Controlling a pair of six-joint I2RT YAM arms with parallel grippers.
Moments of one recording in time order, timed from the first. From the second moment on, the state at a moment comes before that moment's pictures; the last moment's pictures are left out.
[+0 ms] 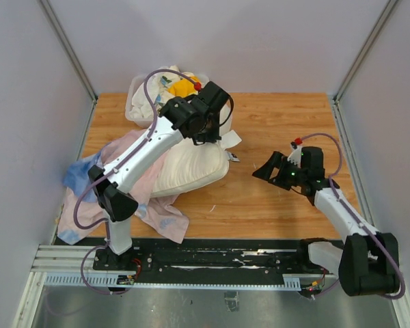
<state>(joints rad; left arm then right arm) -0.80 1.88 2.13 -1.19 -0.29 -0.63 0.04 1.07 0.57 -0.20 -0.55 0.54</state>
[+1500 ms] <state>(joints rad) -0.59 1.68 2.02 -1.07 -0.02 -0.62 0.78 2.15 1.16 0.51 -0.57 1.06</state>
